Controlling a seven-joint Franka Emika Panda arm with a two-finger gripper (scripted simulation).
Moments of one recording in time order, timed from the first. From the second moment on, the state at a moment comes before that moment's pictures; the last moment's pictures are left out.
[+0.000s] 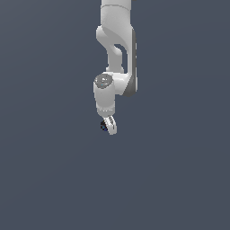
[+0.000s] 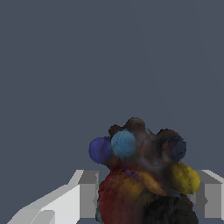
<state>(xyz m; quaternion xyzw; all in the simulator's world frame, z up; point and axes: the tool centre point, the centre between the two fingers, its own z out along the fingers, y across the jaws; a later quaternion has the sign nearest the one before) -0.068 -0.043 0.063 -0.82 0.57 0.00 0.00</state>
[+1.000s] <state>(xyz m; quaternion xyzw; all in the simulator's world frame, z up) 0.057 -0.020 0.130 -0.82 0.57 0.00 0.00</state>
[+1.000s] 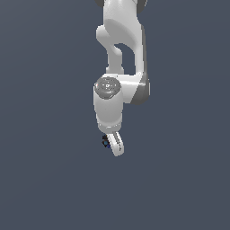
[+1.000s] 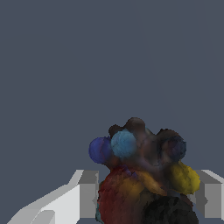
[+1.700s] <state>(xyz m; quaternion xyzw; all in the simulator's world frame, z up) 0.119 -0.009 0.161 -0.82 0.57 0.00 0.00</state>
